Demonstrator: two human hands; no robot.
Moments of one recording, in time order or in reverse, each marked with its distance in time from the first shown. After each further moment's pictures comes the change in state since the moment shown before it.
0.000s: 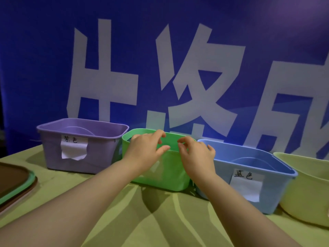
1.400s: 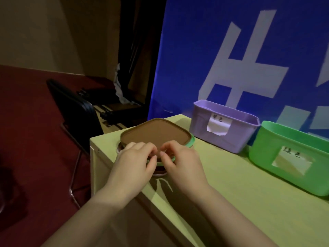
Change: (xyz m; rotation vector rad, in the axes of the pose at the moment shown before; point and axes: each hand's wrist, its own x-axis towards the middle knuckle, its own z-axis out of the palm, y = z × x) left_hand -0.313 -0.155 -0.201 0.227 0.268 -0.463; right_hand -0.209 -0.303 0.085 0.379 -0.429 -0.594
